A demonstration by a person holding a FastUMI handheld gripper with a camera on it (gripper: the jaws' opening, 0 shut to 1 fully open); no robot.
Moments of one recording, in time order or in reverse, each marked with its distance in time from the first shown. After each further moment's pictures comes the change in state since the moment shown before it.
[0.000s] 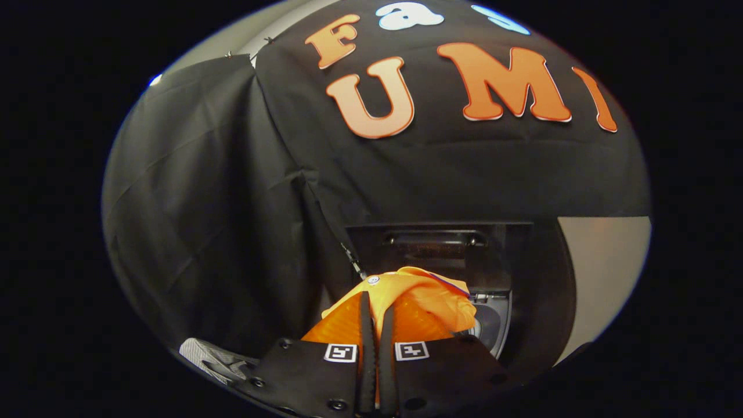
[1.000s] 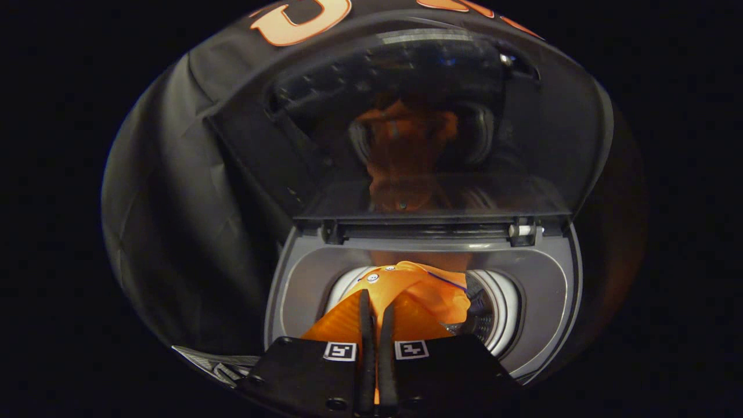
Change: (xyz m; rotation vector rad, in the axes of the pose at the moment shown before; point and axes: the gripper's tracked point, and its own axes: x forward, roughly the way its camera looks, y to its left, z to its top) arm 0.203 -0.092 -0.160 0.159 0.317 -0.163
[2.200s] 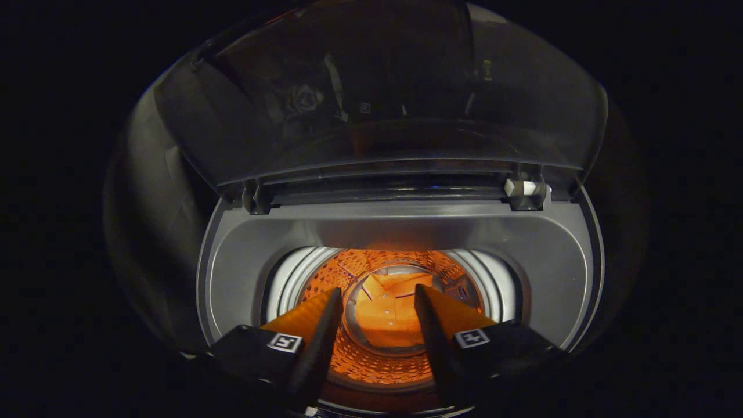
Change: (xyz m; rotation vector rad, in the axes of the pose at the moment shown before) arm 0.043 -0.047 -0.029 0.026 0.069 -0.144
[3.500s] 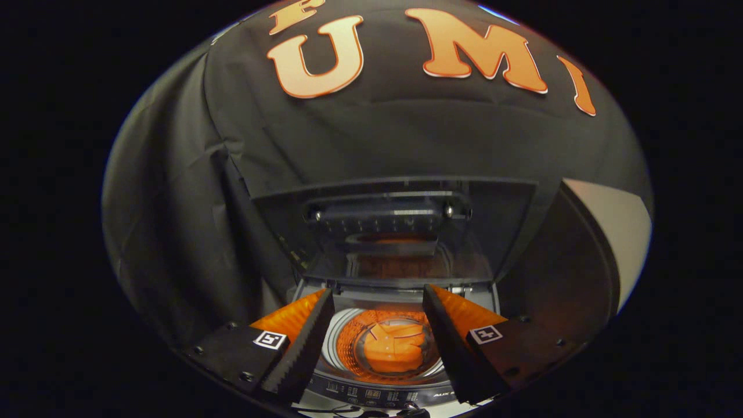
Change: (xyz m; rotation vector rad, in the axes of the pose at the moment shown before) arm -0.063 0.010 0.102 -0.080 -0.366 0.018
